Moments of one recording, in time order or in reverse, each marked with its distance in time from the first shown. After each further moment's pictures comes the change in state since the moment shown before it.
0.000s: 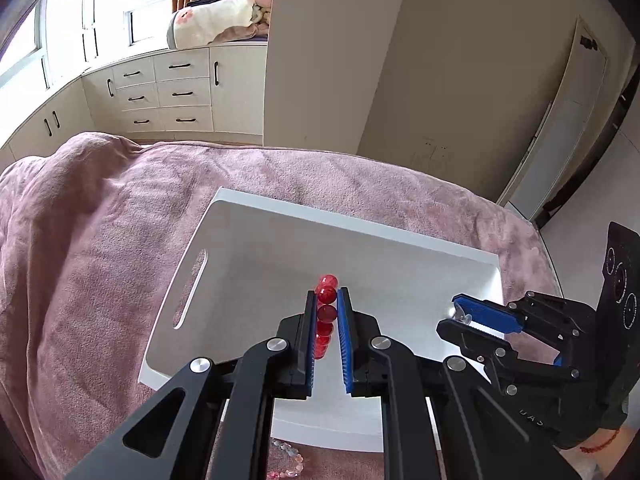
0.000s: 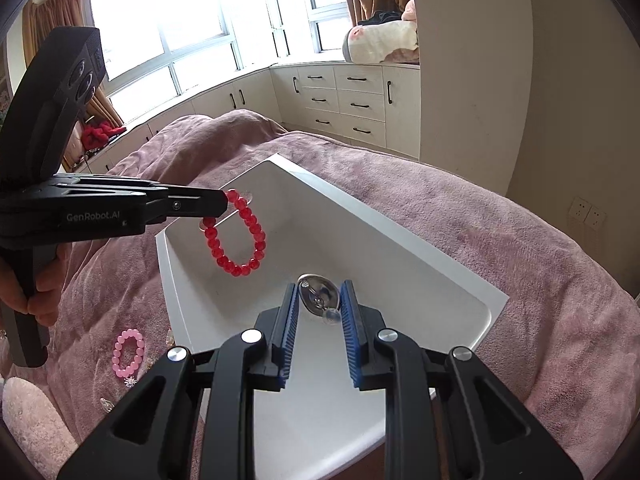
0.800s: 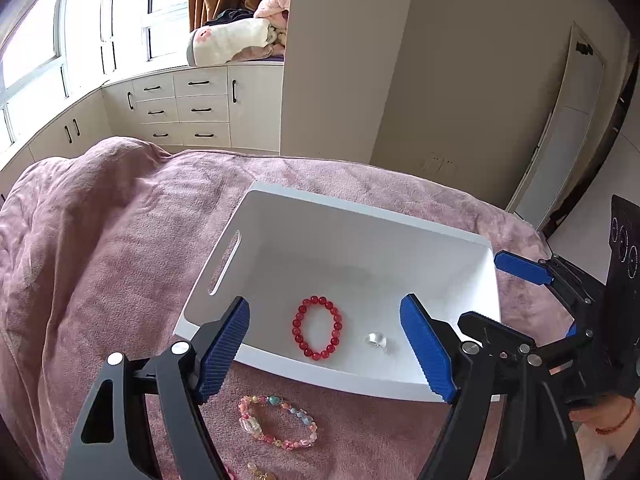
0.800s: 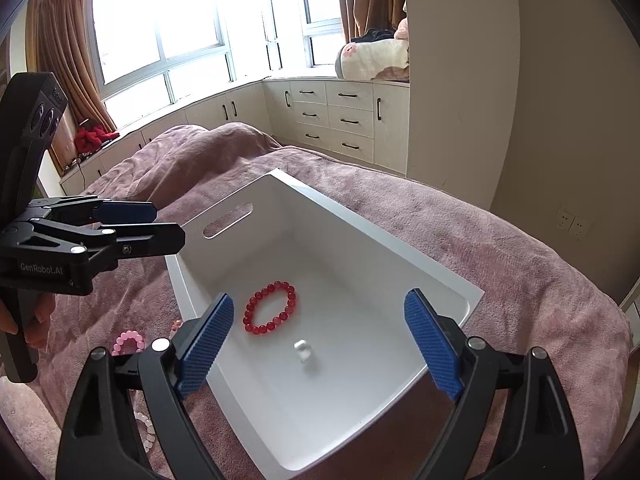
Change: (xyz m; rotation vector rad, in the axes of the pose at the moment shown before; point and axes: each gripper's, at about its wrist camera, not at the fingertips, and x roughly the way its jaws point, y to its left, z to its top) left arm -0.049 0.005 -0.042 -0.007 -0.090 0.042; right arm -0.033 0.018 -0.006 -0.032 -0.066 -0.055
